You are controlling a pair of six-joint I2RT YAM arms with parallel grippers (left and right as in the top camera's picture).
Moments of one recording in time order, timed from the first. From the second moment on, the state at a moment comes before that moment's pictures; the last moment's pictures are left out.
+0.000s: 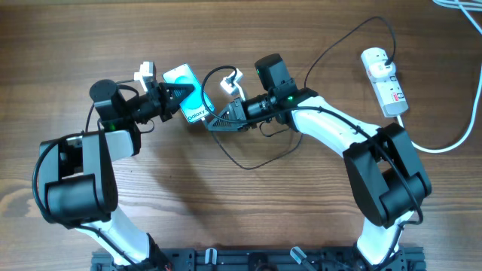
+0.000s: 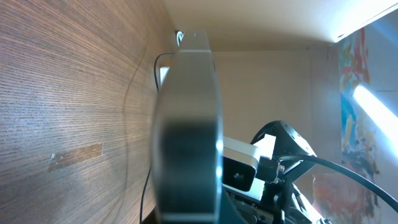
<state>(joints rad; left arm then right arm) 0.17 1.91 0.73 0.95 1.30 -1.30 0.52 1.96 1.23 -0.12 -1.16 0.52</state>
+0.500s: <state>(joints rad) 0.17 1.91 0.73 1.03 1.30 -1.35 0.52 1.96 1.23 -0.09 -1.18 0.56</state>
